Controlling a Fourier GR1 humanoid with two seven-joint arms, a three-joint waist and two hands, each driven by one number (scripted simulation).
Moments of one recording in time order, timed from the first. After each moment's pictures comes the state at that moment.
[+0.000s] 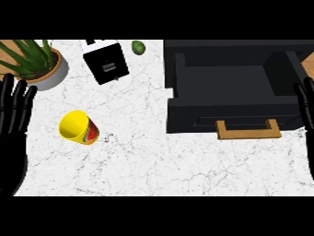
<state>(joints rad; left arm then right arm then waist) 0.01 0.08 0.01 -2.10 0.01 0.01 0.03 0.00 -0.12 -0.02 -2.10 -0.02 0.01 0.02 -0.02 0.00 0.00</state>
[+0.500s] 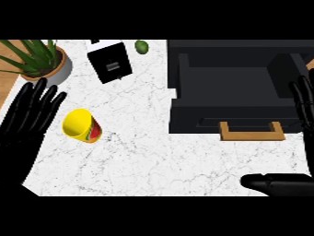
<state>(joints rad) -0.01 0.15 0.02 -2.01 0.35 -0.24 0.06 -0.02 -0.14 -0.02 -2.08 0.01 0.02 0.04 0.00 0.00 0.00</state>
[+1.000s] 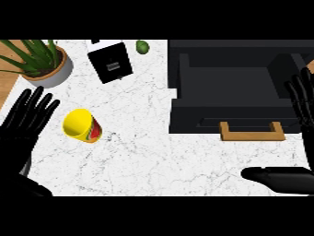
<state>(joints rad) 0.01 0.21 0.15 -1.76 0.49 -0.43 0.00 -0.04 -0.16 -0.04 -2.03 0.00 0.08 0.02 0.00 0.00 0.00</state>
